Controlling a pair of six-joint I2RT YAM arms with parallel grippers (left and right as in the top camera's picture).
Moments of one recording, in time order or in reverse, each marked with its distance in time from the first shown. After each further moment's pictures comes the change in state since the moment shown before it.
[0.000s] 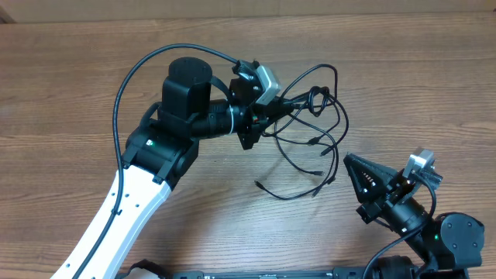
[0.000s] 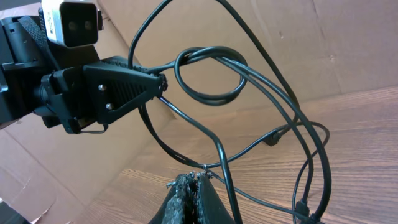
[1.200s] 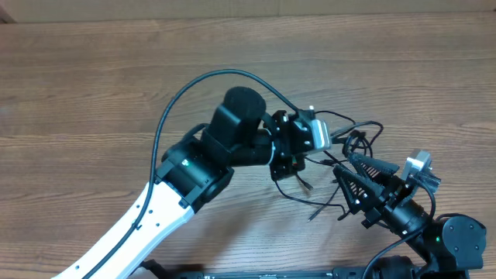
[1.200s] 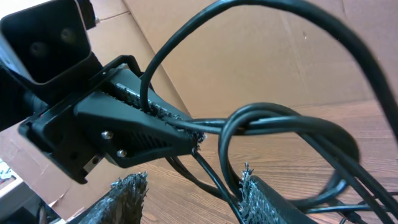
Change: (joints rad) left arm -0.274 0.000 0.000 -0.056 -0.179 0.254; right arm 0.000 0.000 0.000 0.035 -0.076 -0.010
